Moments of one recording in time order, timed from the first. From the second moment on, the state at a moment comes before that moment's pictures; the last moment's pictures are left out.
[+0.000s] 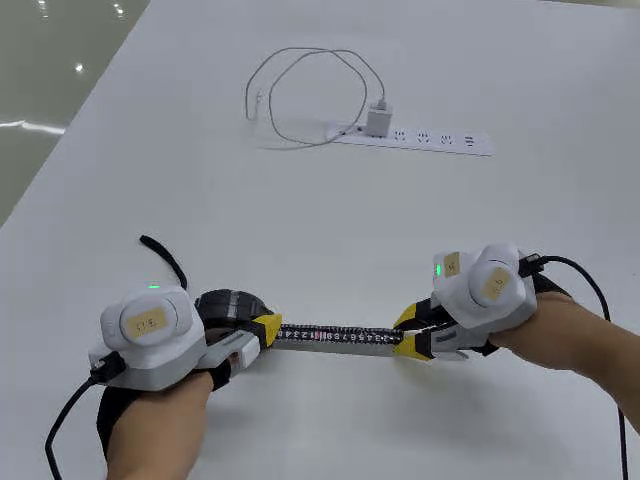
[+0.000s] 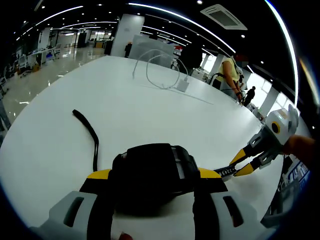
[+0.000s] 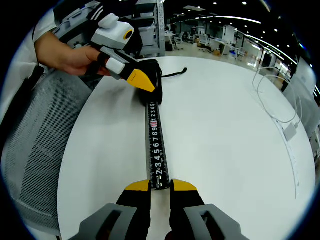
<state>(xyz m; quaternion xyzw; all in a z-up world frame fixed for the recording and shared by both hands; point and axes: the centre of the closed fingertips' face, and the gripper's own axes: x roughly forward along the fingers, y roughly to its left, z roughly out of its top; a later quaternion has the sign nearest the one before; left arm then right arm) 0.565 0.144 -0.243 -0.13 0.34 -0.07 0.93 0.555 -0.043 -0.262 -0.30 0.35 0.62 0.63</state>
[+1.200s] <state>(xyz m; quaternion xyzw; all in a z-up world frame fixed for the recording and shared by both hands) 0.565 0.144 -0.242 -0.14 0.34 -0.08 0.93 0.555 -0.009 -0.262 -0.29 0.34 0.64 0.63</state>
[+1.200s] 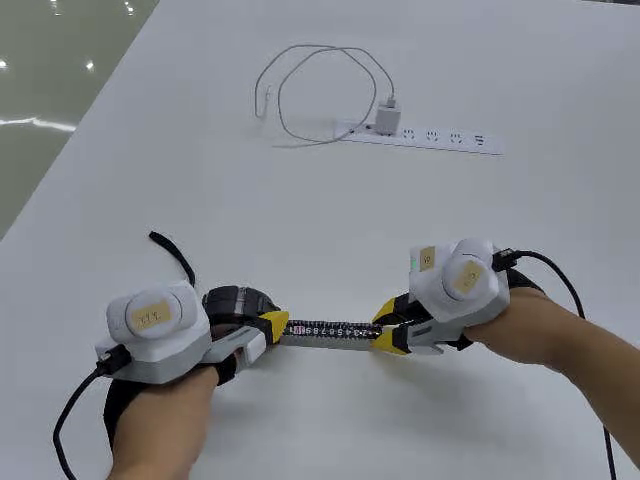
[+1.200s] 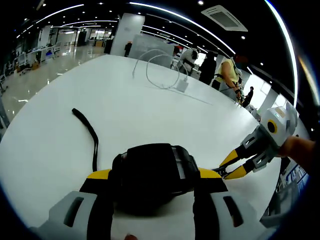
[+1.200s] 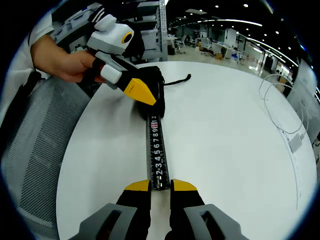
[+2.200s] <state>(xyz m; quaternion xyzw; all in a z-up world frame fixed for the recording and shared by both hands) 0.565 0.144 -0.243 -0.14 0.34 -0.08 0.93 0.553 0.028 -0.263 -0.28 0.32 0.65 0.63</state>
